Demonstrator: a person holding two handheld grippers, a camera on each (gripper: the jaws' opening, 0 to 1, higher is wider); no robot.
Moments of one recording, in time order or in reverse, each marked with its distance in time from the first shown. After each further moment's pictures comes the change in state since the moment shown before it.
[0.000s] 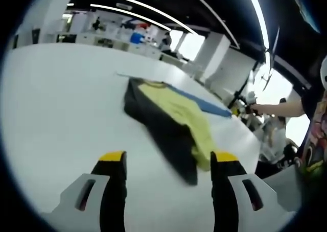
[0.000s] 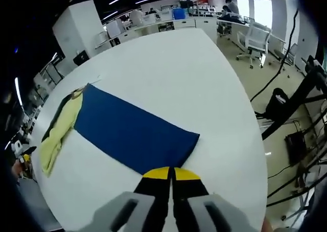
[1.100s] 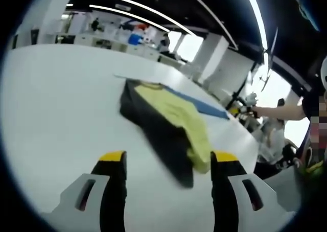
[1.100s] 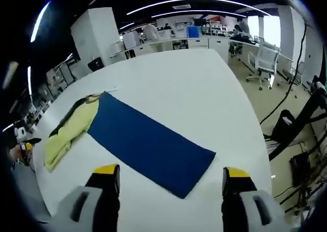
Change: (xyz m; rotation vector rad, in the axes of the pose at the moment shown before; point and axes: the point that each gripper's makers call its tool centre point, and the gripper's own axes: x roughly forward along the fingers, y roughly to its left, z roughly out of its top) left arm 0.003 -0.008 0.003 0.000 -0.013 -0.015; right arm -0.017 0.026 0.021 -0.115 -0.202 0.090
